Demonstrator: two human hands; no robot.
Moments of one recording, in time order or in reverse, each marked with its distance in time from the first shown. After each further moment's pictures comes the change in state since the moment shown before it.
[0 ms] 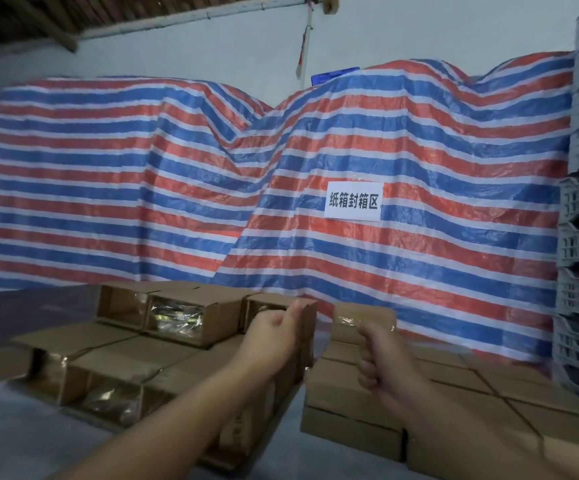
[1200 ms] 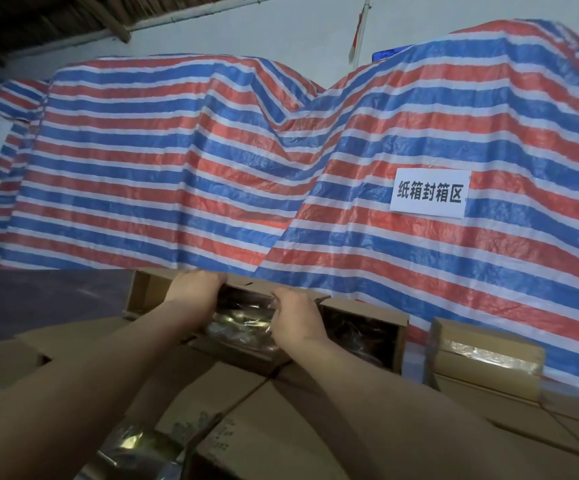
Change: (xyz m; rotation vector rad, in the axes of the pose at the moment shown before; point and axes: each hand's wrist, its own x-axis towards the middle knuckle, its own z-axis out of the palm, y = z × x) left_hand 0.207 -0.192 -0.234 1.390 0.224 0.020; right_hand 0.205 0.105 0.277 -1.067 -0.186 -0.691
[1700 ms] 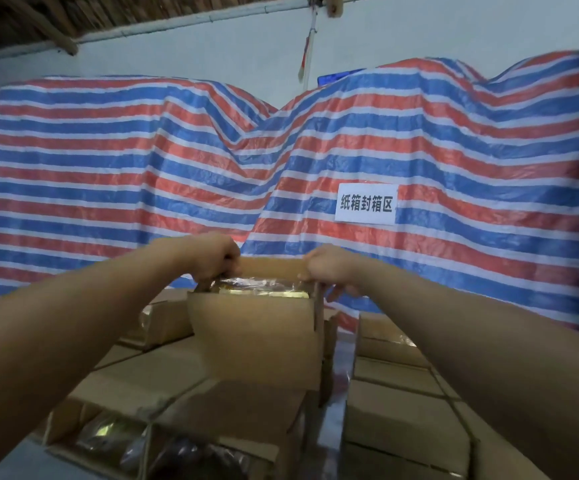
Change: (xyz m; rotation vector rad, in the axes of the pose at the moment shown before) left_hand -0.021 0.089 -0.192 -0.191 -0.296 0.355; right_hand -0.050 -0.010 -0.242 0.111 -0.326 0.286
